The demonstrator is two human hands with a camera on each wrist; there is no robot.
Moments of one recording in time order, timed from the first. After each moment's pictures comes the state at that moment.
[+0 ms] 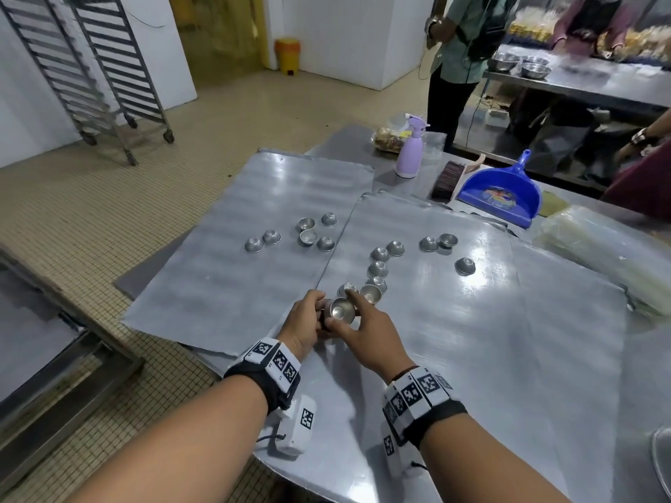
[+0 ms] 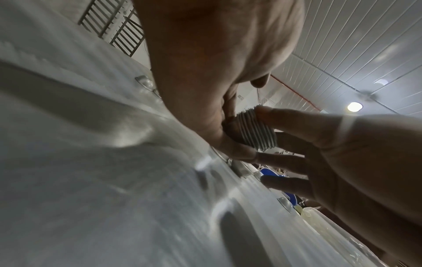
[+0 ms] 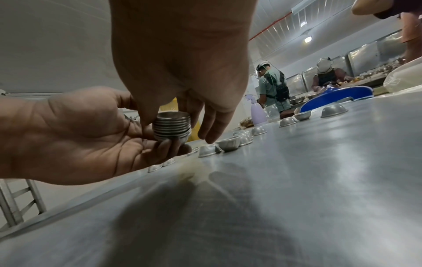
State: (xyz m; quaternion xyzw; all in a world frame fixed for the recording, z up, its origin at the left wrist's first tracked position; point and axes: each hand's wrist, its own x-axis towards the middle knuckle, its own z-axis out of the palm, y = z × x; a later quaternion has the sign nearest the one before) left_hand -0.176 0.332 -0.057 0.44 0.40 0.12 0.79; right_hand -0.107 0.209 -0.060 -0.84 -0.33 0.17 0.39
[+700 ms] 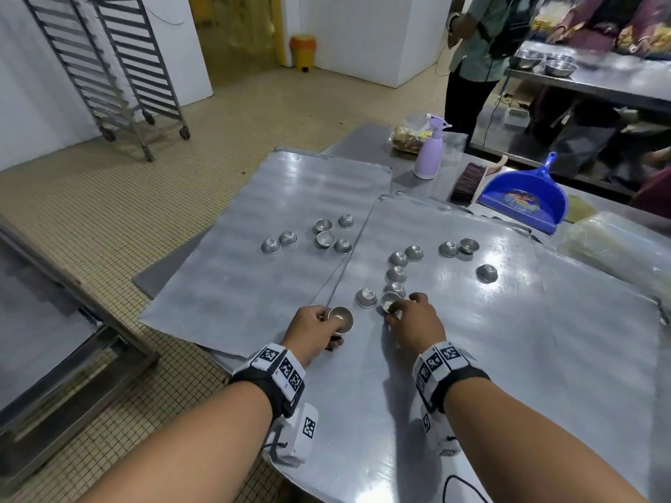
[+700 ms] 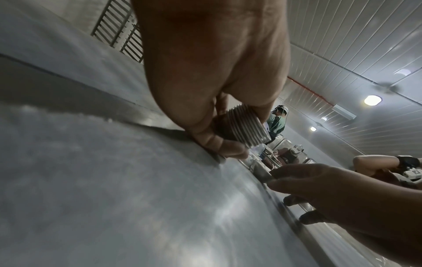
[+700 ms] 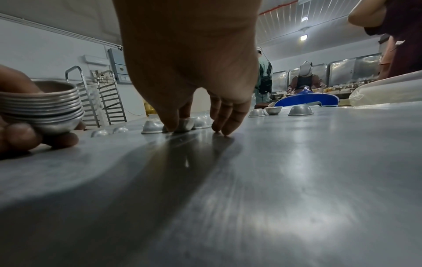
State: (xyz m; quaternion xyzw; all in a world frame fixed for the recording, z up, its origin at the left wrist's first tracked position) left_hand -0.190 0.353 -0.081 0.62 0.40 0.10 0.67; right_hand -0.041 0.211 -0.077 -0.93 -0.28 0.16 0.18
